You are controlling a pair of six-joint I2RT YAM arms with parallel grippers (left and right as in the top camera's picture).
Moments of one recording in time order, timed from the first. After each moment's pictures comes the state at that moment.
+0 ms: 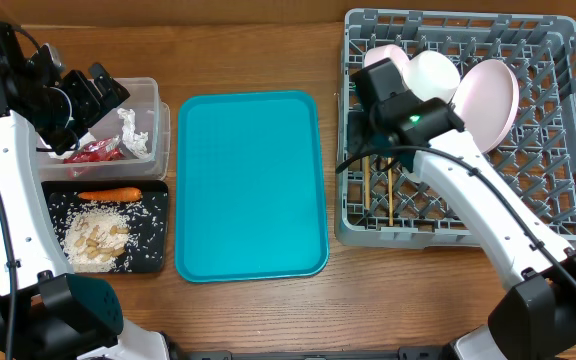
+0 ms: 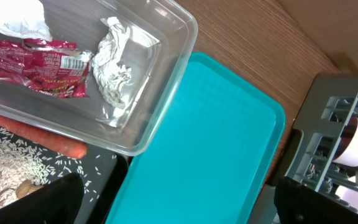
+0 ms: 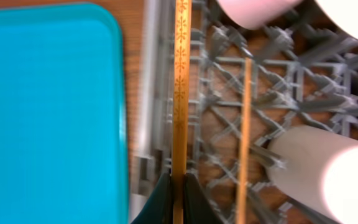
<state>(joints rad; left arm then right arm) 0.35 1.74 1.86 -1.26 0.36 -0.32 0.42 1.70 1.48 -0.91 0.14 0.40</state>
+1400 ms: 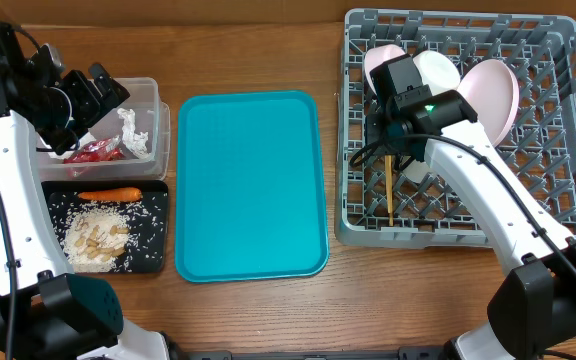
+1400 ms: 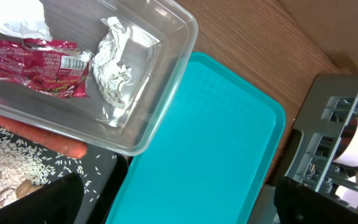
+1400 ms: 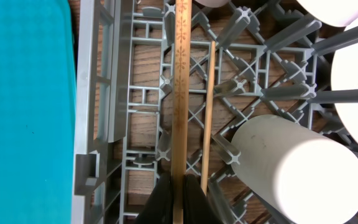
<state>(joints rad) 0.35 1.74 1.86 -1.26 0.36 -0.32 0.35 1.73 1.48 -0.96 0.15 0.33</state>
